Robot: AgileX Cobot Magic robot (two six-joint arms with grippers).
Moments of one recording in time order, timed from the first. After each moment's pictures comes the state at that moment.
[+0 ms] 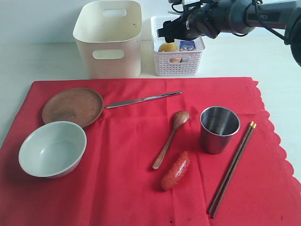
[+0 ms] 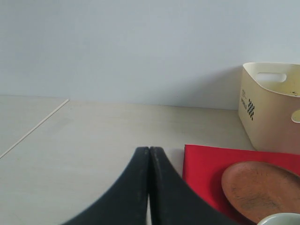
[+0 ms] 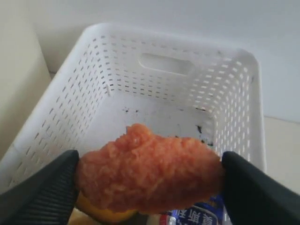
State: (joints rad) left arm 0.13 0.01 0.00 0.02 0.16 0.00; right arm 0.48 2.39 -1.86 -0.57 0.22 0.61
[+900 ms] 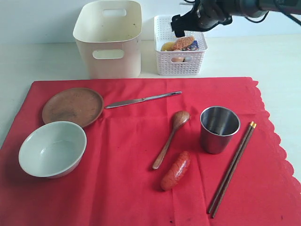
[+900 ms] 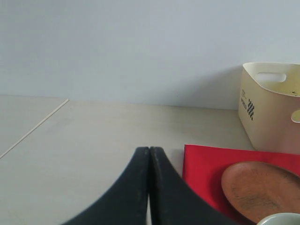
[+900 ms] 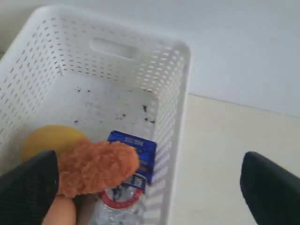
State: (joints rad) left arm 0.13 0.01 0.00 0.02 0.16 0.00; right arm 0.47 2.30 -1.87 -0.62 0.48 0.58
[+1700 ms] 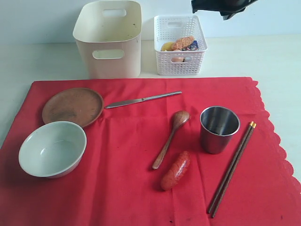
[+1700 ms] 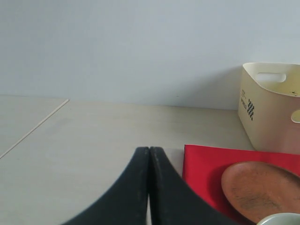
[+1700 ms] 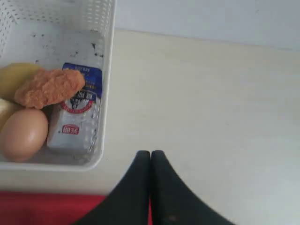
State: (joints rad) left arm 0.13 0.01 0.00 0.02 0.16 0.00; right arm 0.47 2.06 -1.80 -0.46 0.88 0.48
